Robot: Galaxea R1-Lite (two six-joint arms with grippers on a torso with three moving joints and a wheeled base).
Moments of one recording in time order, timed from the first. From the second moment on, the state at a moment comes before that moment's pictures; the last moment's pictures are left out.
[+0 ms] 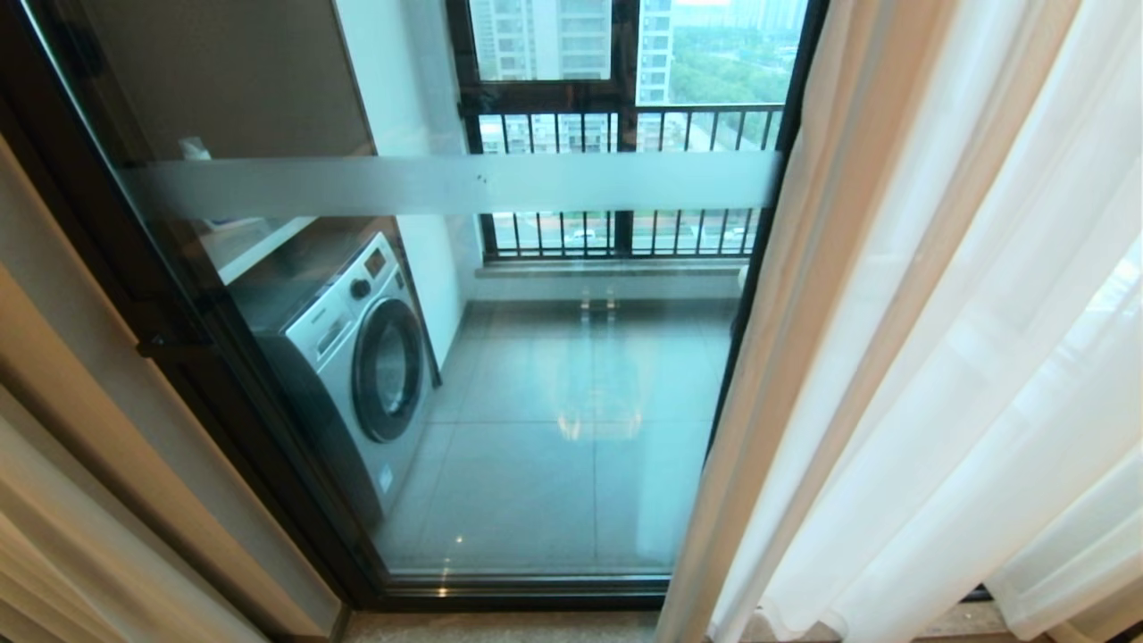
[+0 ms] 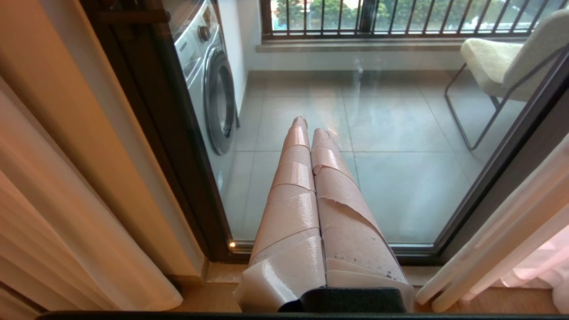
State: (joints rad) left arm 0.00 0.00 0.00 0.00 0.01 0.01; right arm 0.00 0.00 -0.01 0.04 0.06 -0.09
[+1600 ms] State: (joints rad) left arm 0.00 0.00 0.00 0.00 0.01 0.00; right arm 0.00 0.00 -0.01 0.04 0.05 -0.09
